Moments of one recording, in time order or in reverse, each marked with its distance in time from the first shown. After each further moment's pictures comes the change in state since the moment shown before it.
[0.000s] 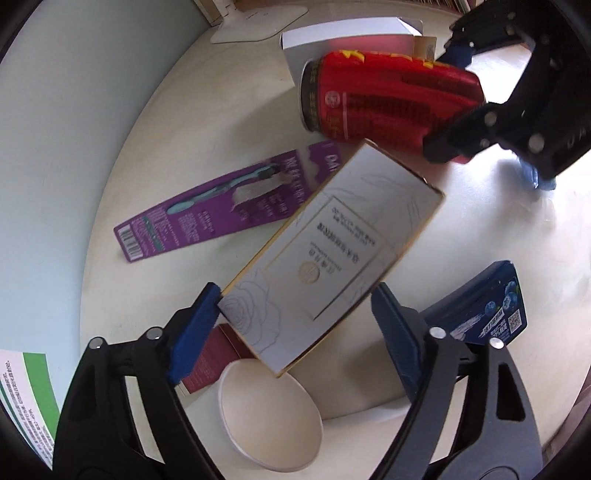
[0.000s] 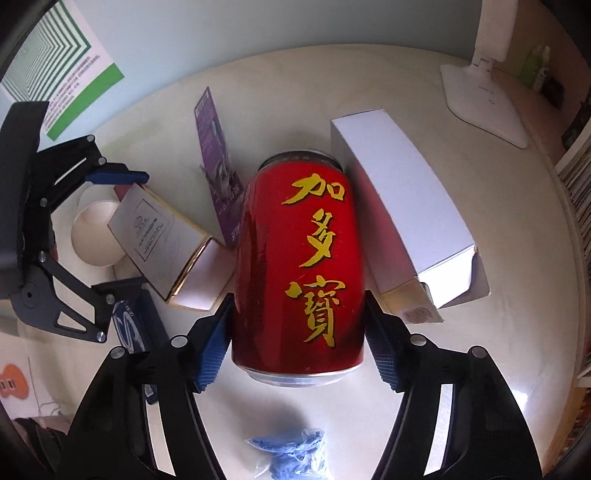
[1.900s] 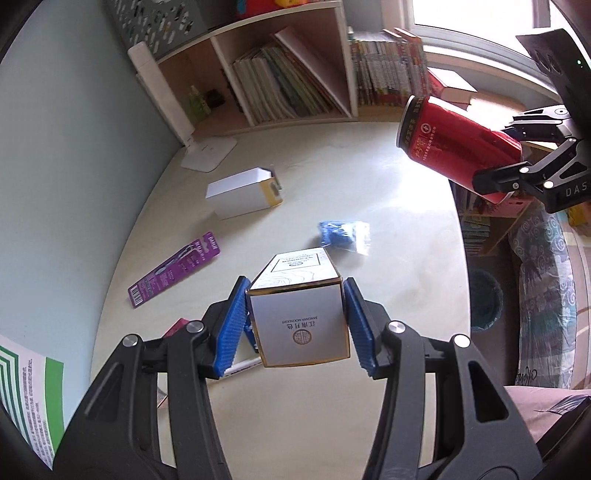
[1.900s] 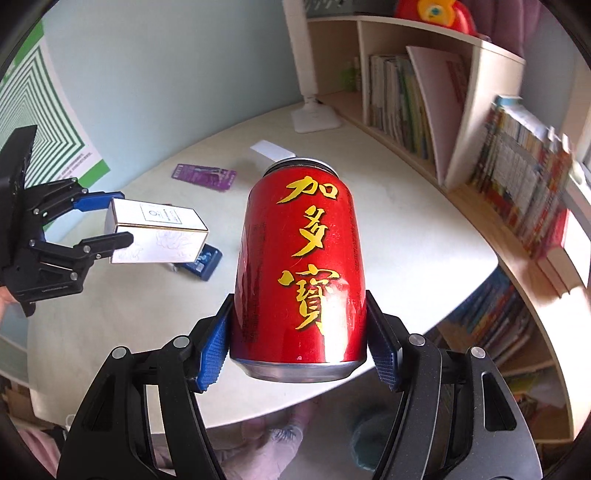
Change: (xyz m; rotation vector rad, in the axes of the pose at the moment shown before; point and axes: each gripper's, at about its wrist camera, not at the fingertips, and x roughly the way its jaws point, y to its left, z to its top) left arm -0.195 -0.118 -0.049 0.106 -0.335 -0.079; right arm -0.208 0.076 -0.249 0.447 -0.331 -0.245
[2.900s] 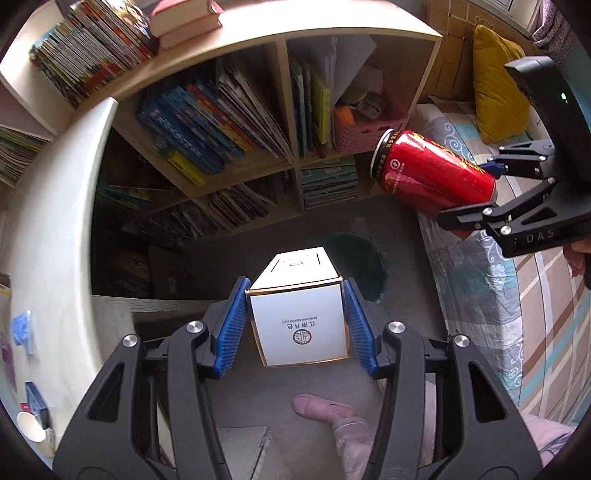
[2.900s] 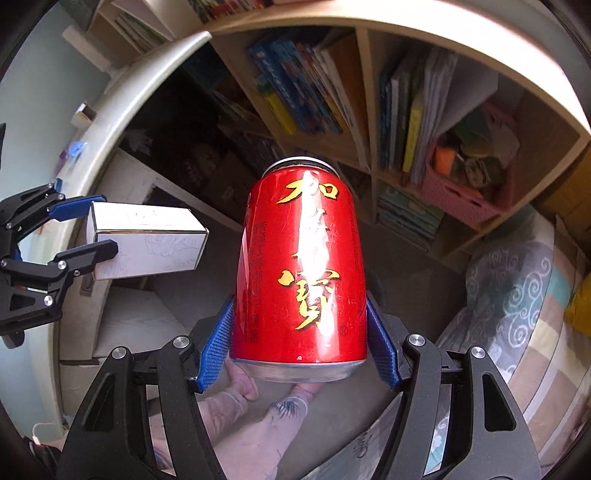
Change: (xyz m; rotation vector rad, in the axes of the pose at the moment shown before) left arm 0.133 -0.382 0.044 0.285 0.213 -0.345; right arm -0.010 -0.263 -0.331 0.533 0.229 -0.101
